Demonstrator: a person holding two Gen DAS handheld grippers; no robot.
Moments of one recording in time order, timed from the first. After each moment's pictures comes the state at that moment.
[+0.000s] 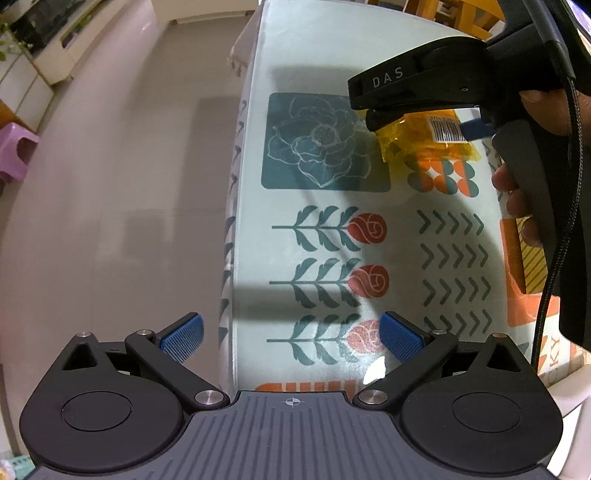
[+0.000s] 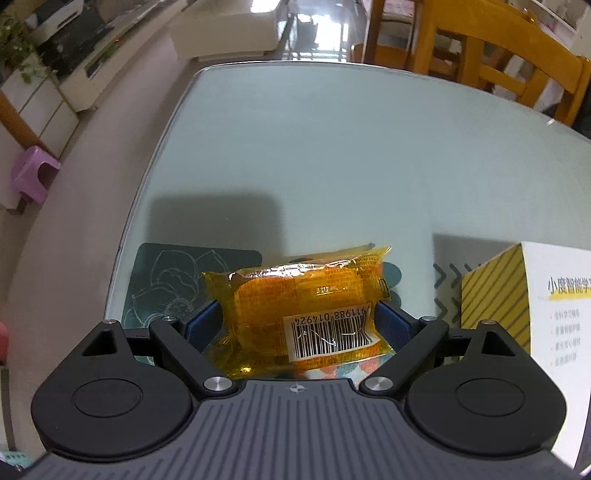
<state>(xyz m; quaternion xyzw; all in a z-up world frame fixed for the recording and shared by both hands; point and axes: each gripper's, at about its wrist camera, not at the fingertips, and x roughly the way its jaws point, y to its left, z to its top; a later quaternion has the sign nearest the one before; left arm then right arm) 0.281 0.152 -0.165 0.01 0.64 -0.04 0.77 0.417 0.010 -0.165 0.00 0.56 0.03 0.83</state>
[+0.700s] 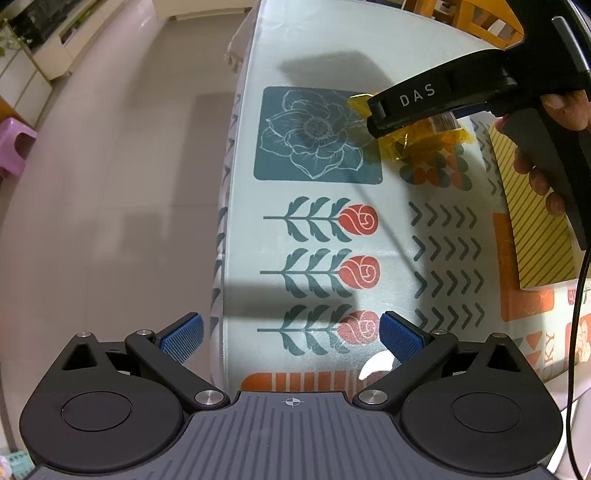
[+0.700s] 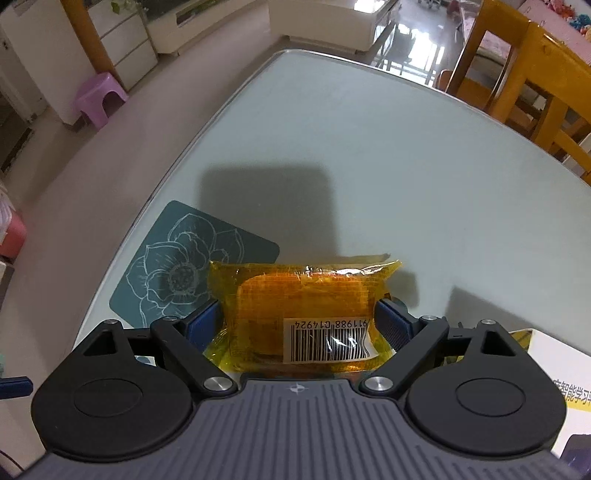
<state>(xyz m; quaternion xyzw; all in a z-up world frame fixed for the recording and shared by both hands) 0.276 0.148 -0.166 0.01 0.64 -0.04 0.77 0.428 0.008 -0.155 -0.09 0.56 0.16 0.80</state>
